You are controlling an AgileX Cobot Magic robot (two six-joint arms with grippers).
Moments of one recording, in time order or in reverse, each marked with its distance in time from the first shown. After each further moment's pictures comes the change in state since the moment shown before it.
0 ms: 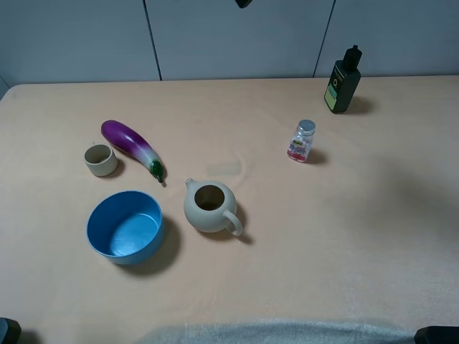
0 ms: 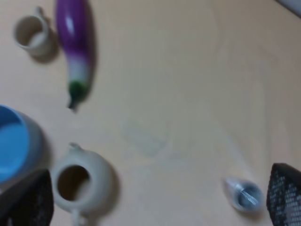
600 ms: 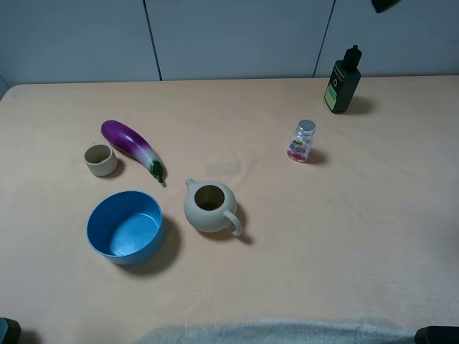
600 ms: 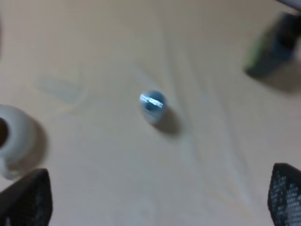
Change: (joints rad) left arm 0.000 0.000 0.000 0.000 0.000 0.000; right arm -0.192 -0.362 0.321 -0.103 0.000 0.022
